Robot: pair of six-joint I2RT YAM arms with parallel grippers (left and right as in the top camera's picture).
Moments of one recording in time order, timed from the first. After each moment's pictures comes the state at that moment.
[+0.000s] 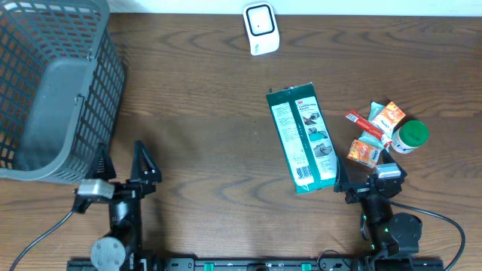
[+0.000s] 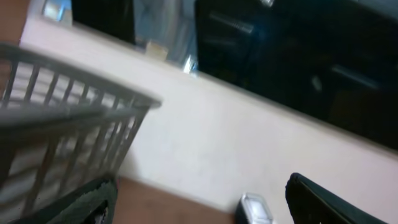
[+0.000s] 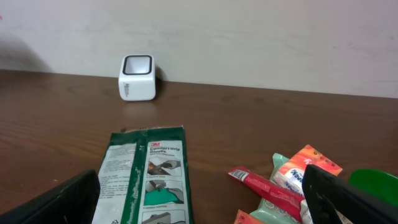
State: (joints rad) left arm 0.02 0.01 0.01 0.33 -0.03 -0.40; right arm 0.04 0.01 0.01 -0.06 -0.10 -0.01
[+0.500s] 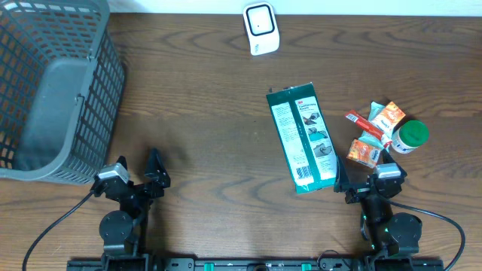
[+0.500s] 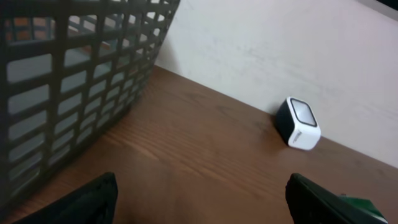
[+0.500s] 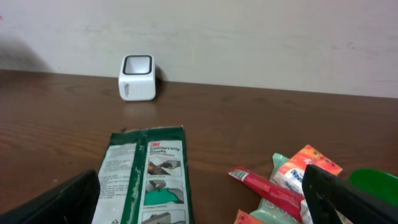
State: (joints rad) left arm 0.02 0.01 0.01 -0.10 -0.02 -0.40; right arm 0.04 0.01 0.01 -0.06 -0.10 -0.01
